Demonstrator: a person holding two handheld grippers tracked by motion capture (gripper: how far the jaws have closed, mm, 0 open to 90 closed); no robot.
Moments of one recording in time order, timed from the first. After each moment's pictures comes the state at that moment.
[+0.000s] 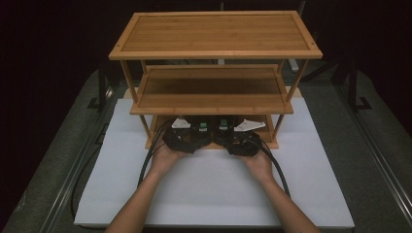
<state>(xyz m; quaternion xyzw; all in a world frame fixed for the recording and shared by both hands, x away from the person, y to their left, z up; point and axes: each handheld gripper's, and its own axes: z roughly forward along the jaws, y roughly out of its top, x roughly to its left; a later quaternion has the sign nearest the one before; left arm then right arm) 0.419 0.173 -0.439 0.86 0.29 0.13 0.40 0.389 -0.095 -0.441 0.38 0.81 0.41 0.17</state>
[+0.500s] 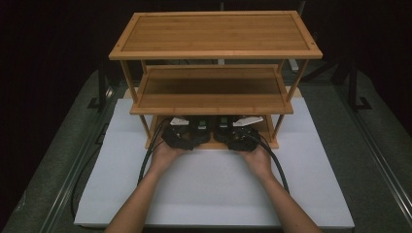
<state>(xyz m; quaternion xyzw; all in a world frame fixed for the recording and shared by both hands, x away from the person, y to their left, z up) 0.428 0.177 -0.443 0.85 0.32 0.12 0.40 0.405 -0.094 -0.441 0.39 0.81 0.40 0.18</state>
